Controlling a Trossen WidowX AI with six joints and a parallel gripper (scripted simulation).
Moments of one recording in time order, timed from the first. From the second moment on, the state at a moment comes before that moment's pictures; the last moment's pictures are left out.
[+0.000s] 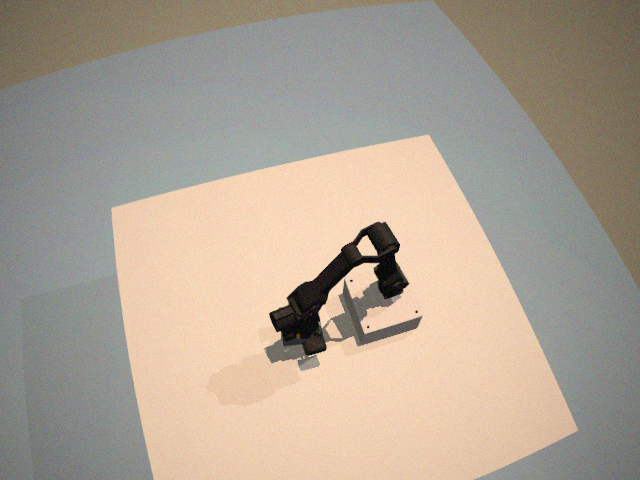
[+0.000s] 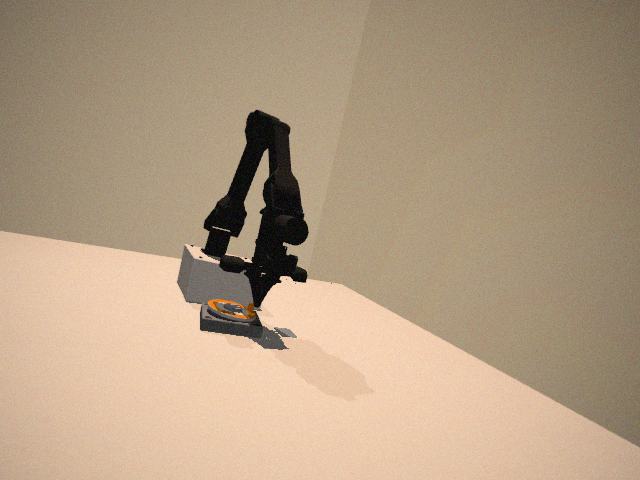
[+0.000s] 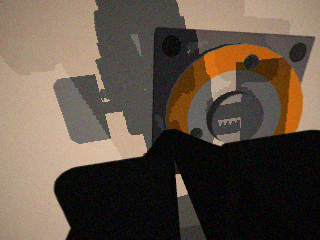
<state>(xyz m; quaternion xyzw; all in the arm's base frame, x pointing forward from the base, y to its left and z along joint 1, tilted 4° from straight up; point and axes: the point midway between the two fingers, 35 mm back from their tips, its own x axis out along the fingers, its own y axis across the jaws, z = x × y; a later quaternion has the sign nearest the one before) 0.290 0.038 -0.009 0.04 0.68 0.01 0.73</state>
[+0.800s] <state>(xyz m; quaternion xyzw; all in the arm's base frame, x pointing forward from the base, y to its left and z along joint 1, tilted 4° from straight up) 0.279 0.036 -0.009 0.05 0.68 0.01 0.73</state>
